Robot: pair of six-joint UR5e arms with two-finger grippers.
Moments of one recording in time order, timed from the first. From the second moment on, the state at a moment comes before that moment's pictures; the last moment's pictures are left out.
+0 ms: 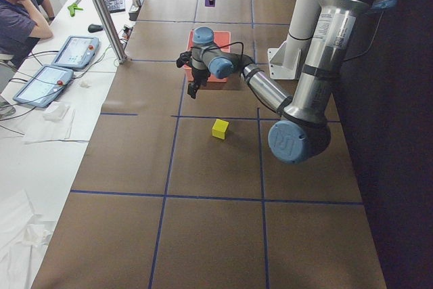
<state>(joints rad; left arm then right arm) -0.88 -1.75 -1.92 -1.75 -2.07 -0.43 0.85 -1.09 1.95 -1.78 2.25 0.86</state>
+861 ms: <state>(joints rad) -0.99 -1.45 -1.89 -2.06 -2.15 -0.36 0.59 -0.78 1.68 -1.73 1.98 1.22</state>
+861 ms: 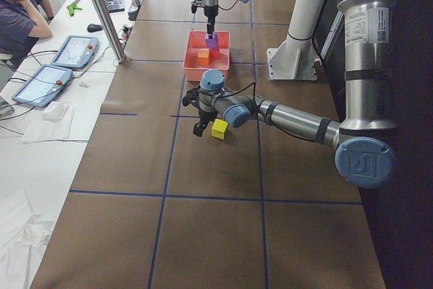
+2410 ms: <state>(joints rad) -0.65 -1.42 -1.83 -2.32 -1.89 -0.78 0.76 -0.98 1.85 -1.74 2.10 0.90</state>
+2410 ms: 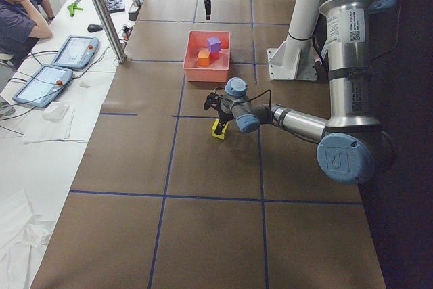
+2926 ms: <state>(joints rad) -0.64 -1.43 -1.85 -2.26 -1.89 -0.78 0.76 -1.00 1.88 -1.74 2.10 0.88</state>
